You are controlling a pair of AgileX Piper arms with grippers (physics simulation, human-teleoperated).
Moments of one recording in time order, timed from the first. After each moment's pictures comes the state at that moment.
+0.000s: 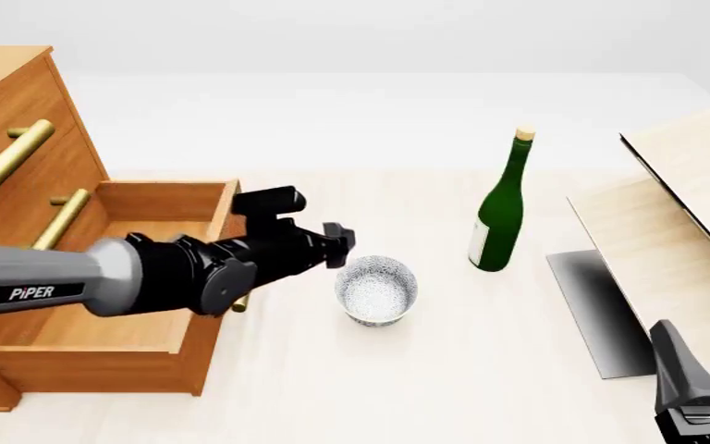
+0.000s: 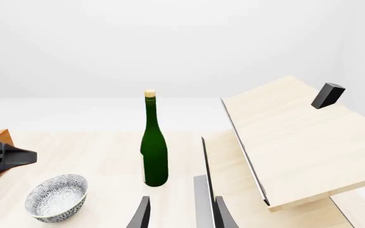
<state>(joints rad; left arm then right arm) -0.58 1.74 -0.90 -0.23 -0.46 0.00 0.01 0.00 0.00 0.00</state>
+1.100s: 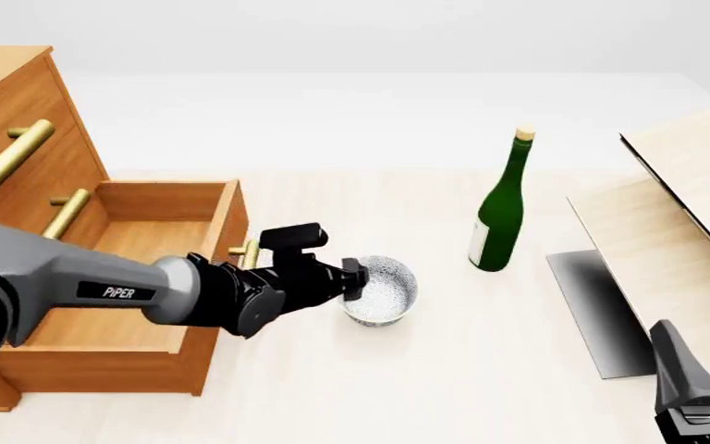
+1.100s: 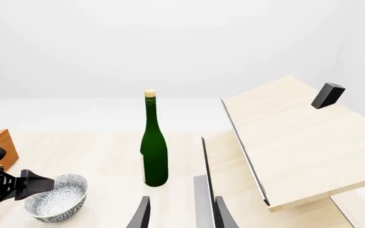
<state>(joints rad) -0.62 1.92 -0.92 -0.27 -0.53 0.00 0.01 0.00 0.00 0.00</state>
